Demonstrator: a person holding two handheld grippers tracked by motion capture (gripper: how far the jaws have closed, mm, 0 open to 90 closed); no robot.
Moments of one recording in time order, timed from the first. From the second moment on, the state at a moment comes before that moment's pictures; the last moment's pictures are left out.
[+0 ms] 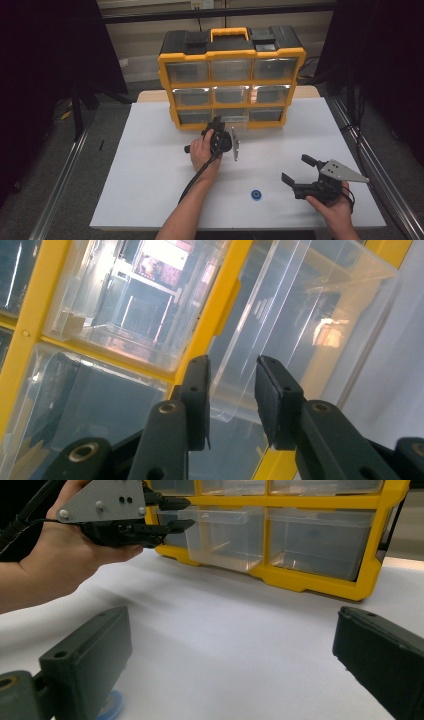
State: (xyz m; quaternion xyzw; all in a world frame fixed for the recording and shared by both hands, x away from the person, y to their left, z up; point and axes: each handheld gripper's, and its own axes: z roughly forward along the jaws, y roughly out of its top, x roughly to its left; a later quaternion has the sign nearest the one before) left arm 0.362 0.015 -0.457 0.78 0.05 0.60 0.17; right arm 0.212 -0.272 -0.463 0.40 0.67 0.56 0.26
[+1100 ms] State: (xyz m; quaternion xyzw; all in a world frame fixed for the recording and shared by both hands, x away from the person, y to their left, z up) left arm 0.360 0.016 -0.464 0.77 0.07 0.59 0.23; right arm 0.212 -0.272 -0.463 0.40 0.67 0.56 0.26
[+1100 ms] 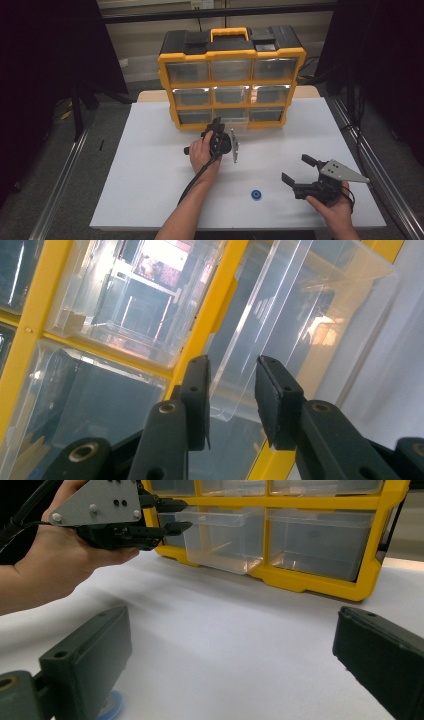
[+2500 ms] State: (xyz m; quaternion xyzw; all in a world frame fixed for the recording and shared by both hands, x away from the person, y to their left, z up) left arm 0.353 0.017 -0.462 0.78 0.06 0.59 0.22; right arm 0.213 -0.282 -0.463 0.41 0.66 0.57 0.26
